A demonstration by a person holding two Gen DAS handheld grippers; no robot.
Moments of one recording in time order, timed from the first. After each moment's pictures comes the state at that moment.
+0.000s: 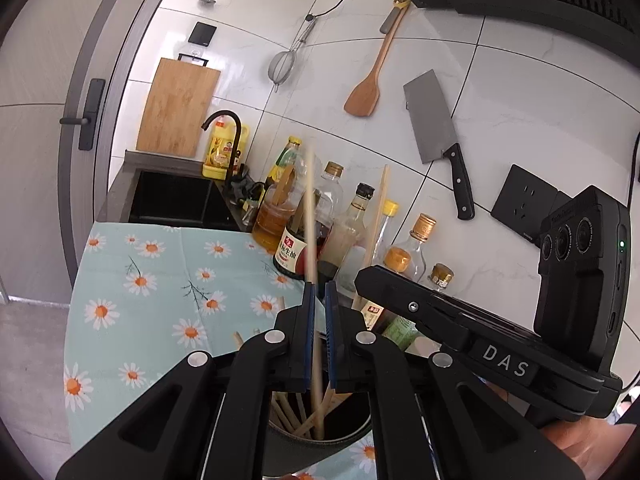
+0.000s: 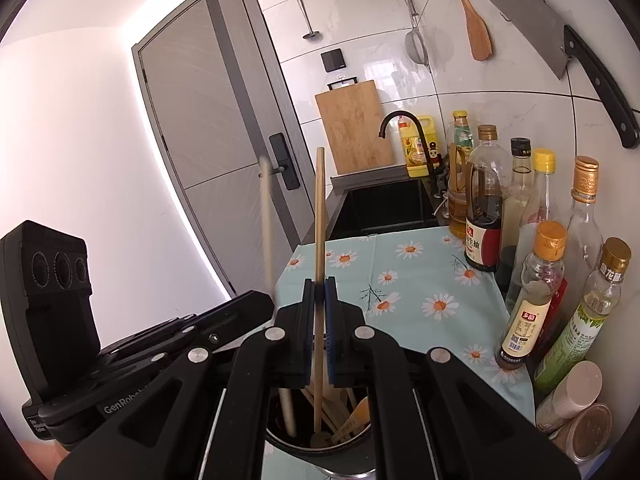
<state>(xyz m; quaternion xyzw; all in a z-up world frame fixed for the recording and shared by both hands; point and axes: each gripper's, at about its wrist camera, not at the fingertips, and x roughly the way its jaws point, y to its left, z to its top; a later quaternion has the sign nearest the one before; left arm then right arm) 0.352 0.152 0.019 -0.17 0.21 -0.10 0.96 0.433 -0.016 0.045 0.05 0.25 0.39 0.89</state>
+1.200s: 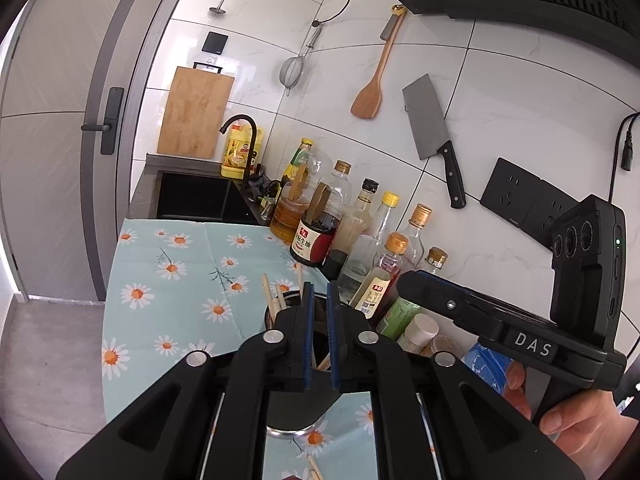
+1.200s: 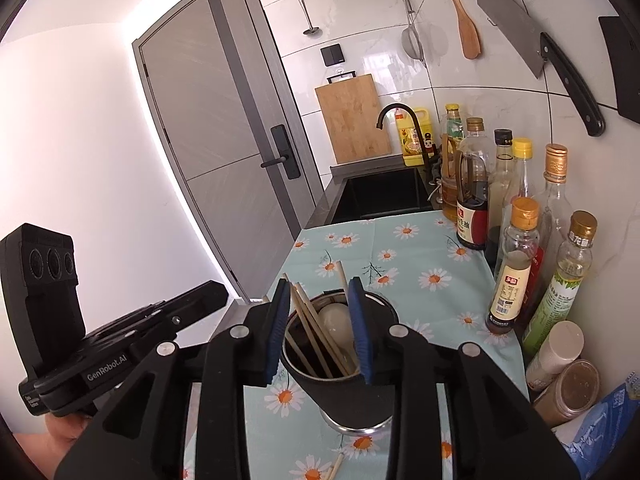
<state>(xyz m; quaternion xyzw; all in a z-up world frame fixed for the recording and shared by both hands) 0.288 0.159 0.033 -0.15 0.22 -0.08 0.96 0.383 -0.045 0.056 0.05 0.27 0.38 0.88</state>
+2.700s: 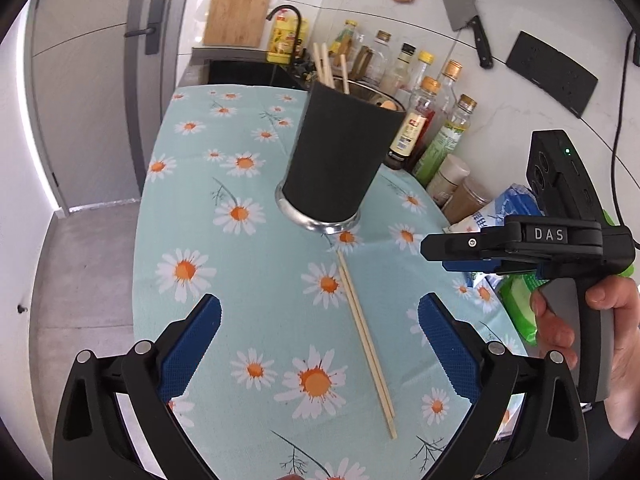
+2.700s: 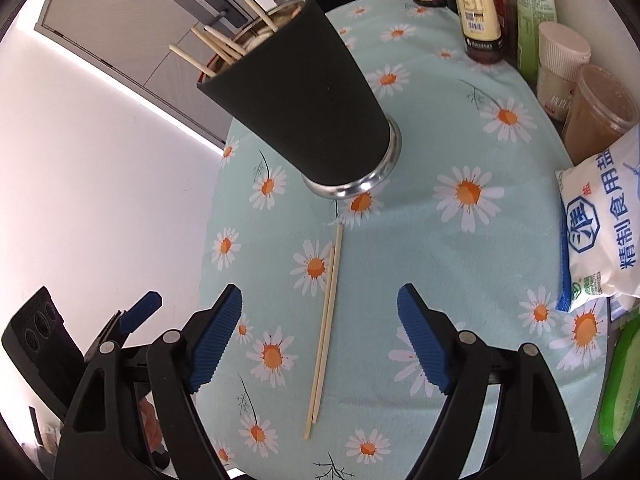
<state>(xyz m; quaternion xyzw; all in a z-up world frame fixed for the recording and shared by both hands) 0.171 0.133 -0.067 -0.15 0.40 -0.02 0.90 0.339 -0.073 -0.078 0.08 0.59 0.34 0.73</state>
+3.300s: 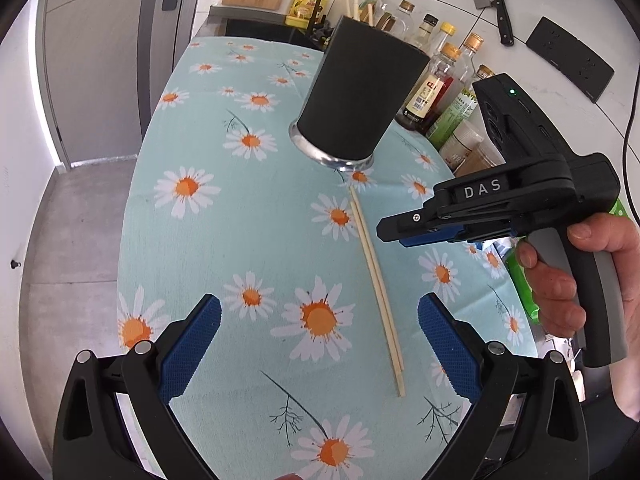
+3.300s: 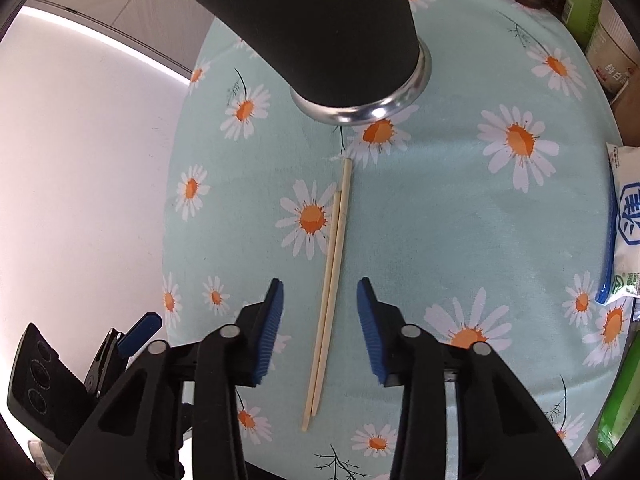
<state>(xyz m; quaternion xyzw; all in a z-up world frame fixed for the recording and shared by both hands) 0.147 0.132 -0.108 -0.19 0.44 -0.01 0.88 0.345 -0.012 -0.125 -0.01 0.68 0.31 0.66</state>
